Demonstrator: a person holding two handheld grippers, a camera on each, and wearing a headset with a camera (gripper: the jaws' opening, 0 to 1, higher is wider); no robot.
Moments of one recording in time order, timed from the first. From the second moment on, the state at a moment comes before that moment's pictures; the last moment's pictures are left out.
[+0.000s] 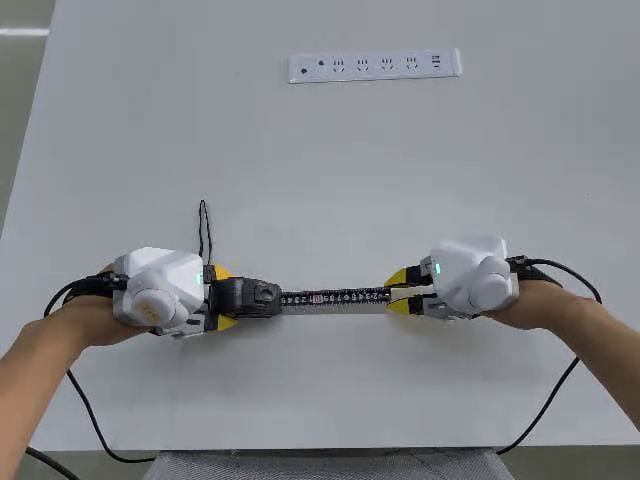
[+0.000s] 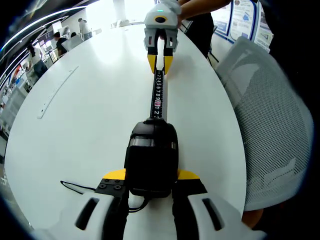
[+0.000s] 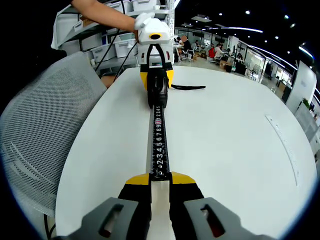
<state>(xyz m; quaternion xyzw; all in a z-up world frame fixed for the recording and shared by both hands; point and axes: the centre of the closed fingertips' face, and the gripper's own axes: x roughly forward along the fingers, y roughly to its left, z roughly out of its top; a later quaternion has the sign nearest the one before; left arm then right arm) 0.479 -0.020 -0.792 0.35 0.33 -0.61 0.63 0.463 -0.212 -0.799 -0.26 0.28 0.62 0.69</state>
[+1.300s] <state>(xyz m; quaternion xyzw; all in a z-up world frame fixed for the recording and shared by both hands) 0.479 -0.020 -0.793 0.36 0.34 -0.61 0.62 0.460 -0.230 -0.802 -0.27 0.29 0.61 0.69</state>
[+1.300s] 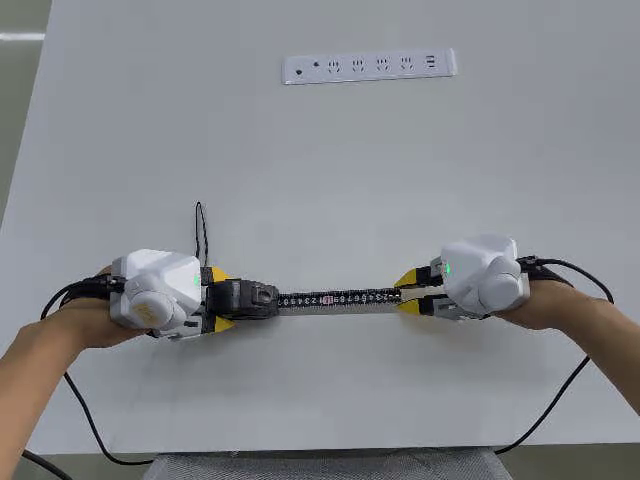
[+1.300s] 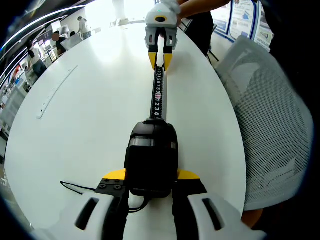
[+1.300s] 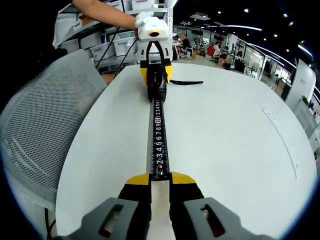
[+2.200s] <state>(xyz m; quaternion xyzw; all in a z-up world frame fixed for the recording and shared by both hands) 0.479 -0.021 -0.793 0.36 0.34 -0.61 0.62 0.457 -0.246 -0.804 -0.27 0.30 0.61 0.68</state>
